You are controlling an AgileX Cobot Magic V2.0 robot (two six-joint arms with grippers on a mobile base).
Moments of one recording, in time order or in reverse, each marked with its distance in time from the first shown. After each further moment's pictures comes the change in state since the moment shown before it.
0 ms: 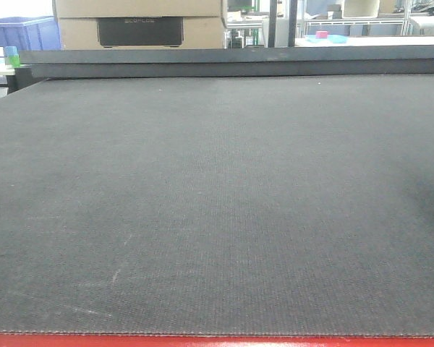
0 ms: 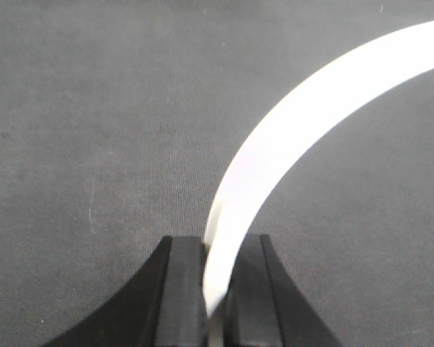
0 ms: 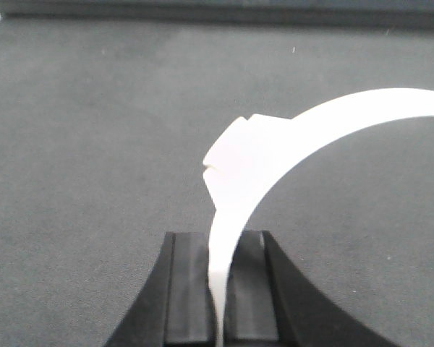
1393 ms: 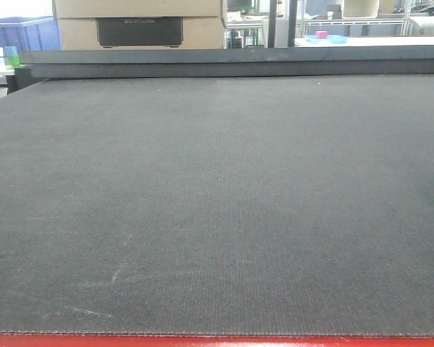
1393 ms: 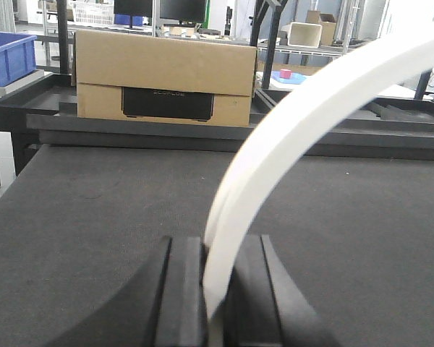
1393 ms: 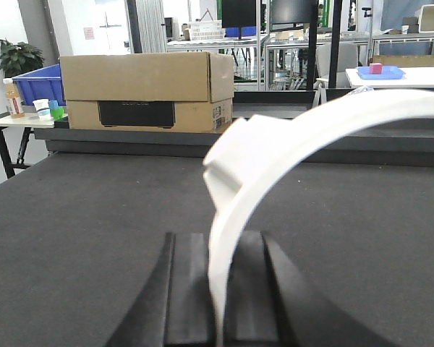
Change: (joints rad) left arm 0.000 -0.258 0.061 0.002 -0.187 0.000; right arm 0.000 -0.217 0.024 -0.008 -0.128 -0.001
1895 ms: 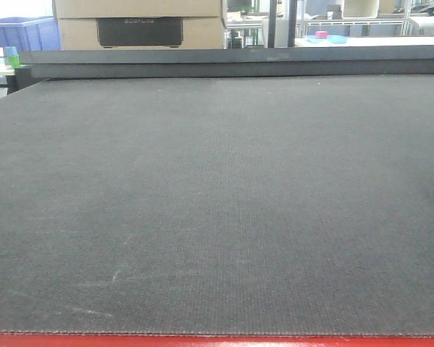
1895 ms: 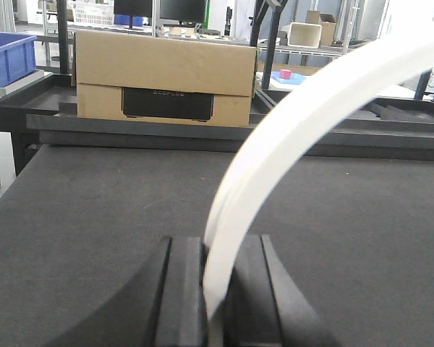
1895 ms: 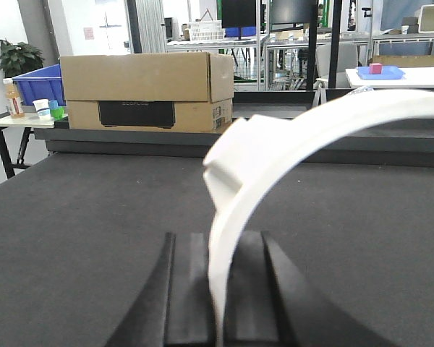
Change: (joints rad) left arm 0.000 0.000 0.000 0.000 -0.002 0.000; right arm 0.000 0.000 0.000 0.000 0.000 0.002
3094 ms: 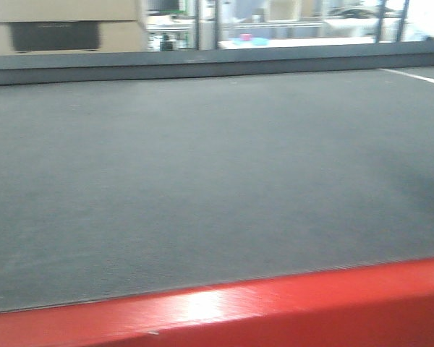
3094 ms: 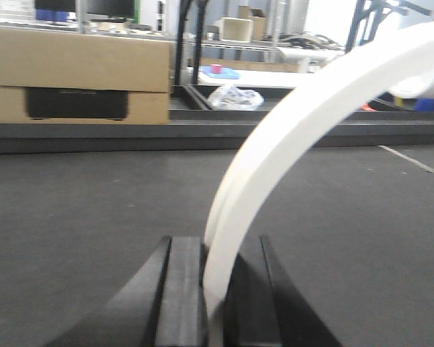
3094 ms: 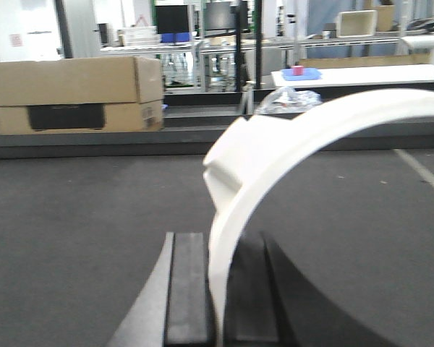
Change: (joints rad) left arm 0.000 0.000 0.000 0.000 0.000 0.000; right arm 0.000 0.000 0.000 -0.001 0.000 -0.002
